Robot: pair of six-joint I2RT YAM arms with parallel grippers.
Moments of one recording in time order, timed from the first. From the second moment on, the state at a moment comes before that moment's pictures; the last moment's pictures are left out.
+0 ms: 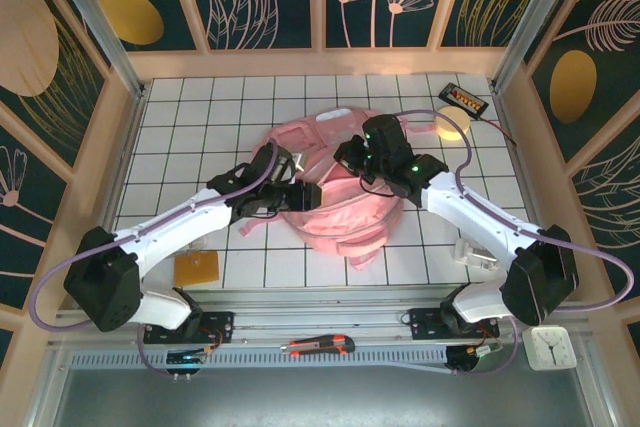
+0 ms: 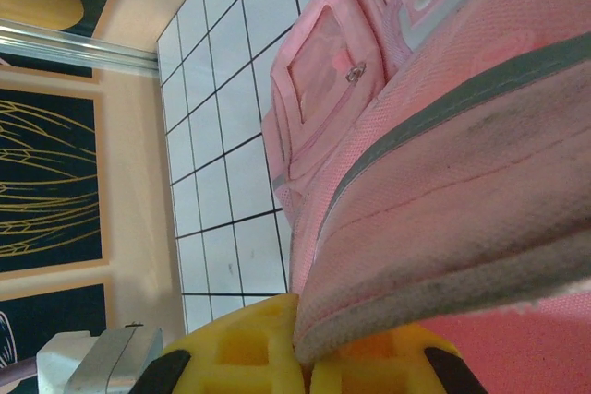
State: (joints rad) left arm -0.72 1.41 0.99 -0.40 0.26 -0.66; right arm 0.67 1.37 1.11 -0.33 -0.11 1.10
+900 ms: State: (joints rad) left arm -0.73 1.31 0.94 -0.37 0.27 -0.72; right arm 0.64 1.33 1.08 -0.34 -0.05 1.09
